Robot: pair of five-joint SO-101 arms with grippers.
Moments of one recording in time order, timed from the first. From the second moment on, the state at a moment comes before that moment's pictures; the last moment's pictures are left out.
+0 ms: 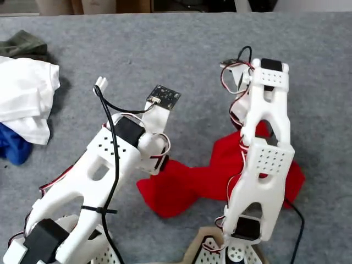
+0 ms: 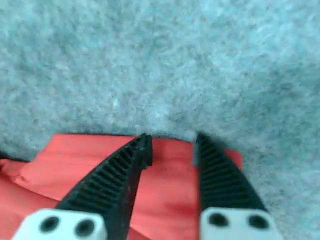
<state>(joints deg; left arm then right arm) 29.2 -21.8 27.7 80.1 -2.7 8.1 46.5 -34.2 95.1 33.8</state>
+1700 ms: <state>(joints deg) 29.3 -21.8 27.7 80.1 -2.7 13.0 44.4 -34.6 100.7 33.8</state>
